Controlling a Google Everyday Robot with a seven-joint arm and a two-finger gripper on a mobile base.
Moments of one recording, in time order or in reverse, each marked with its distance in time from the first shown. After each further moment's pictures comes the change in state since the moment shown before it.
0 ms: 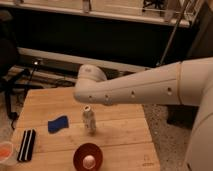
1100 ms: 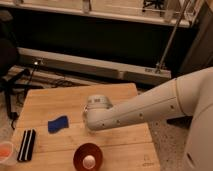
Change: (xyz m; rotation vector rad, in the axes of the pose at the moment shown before) arm -0.052 0.039 0.060 0.055 -0.199 0.136
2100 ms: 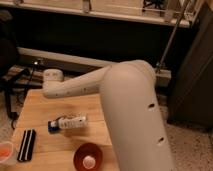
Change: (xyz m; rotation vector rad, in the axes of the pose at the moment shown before) arm -0.373 -0.055 -0.057 0.050 -0.558 -0.106
